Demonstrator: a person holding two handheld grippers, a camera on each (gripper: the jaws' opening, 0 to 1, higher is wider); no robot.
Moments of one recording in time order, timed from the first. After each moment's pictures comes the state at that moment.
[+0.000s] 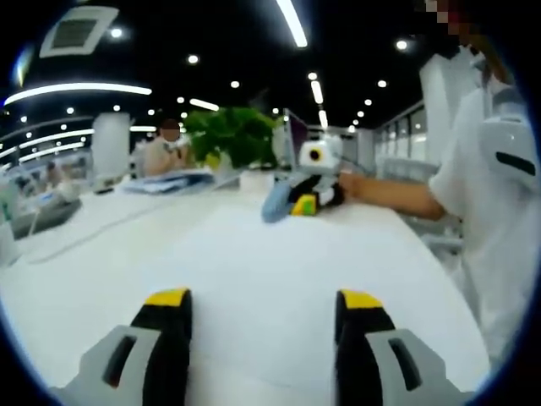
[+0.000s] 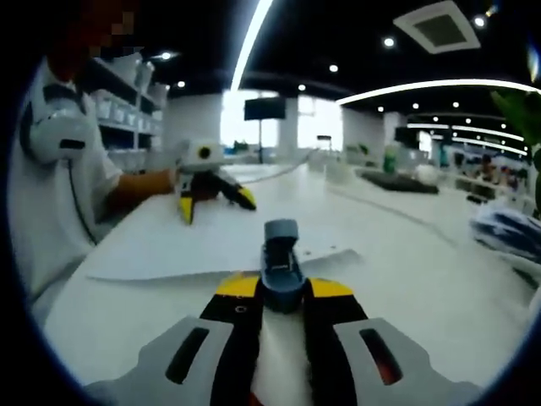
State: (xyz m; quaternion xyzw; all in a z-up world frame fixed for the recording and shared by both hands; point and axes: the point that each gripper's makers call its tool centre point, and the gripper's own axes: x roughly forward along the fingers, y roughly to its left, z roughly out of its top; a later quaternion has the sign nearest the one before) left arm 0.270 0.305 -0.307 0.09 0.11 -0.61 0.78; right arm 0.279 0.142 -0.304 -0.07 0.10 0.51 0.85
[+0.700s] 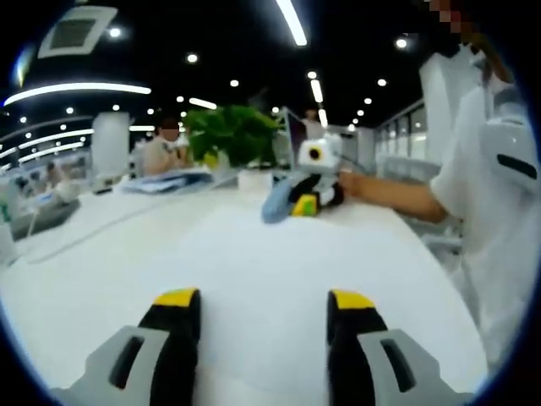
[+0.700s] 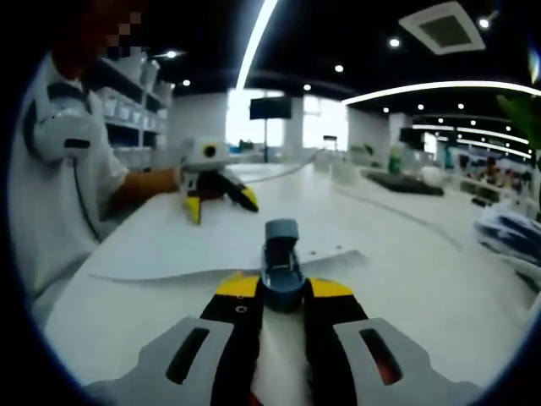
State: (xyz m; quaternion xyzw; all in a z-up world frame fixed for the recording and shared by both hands) left arm 0.265 0.298 -0.307 0.09 0.11 -0.61 0.78; right arm 0.272 0.147 -0.303 -0.08 0.10 0.52 0.85
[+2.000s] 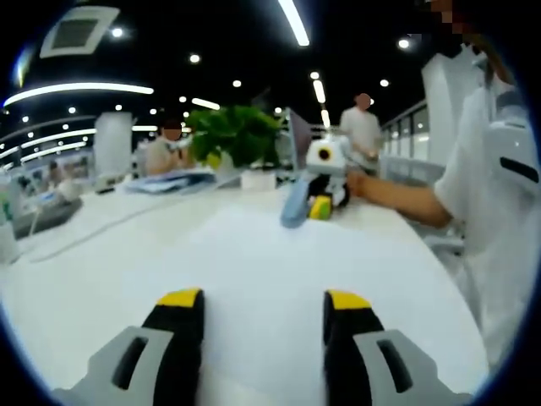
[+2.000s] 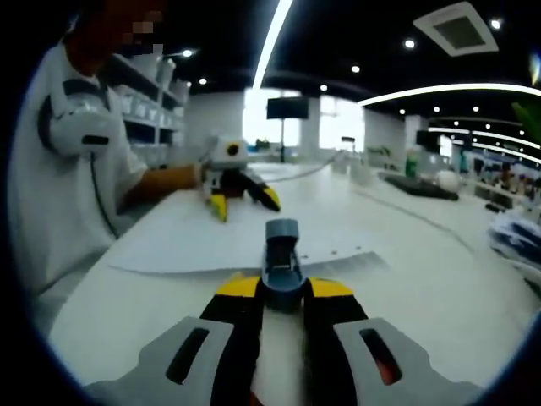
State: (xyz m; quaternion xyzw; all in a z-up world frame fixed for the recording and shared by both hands) left arm 0.271 0.300 -0.306 0.09 0.11 -0.60 0.78; right arm 0.248 0.155 -0.302 -0.09 0.10 0.55 0.82
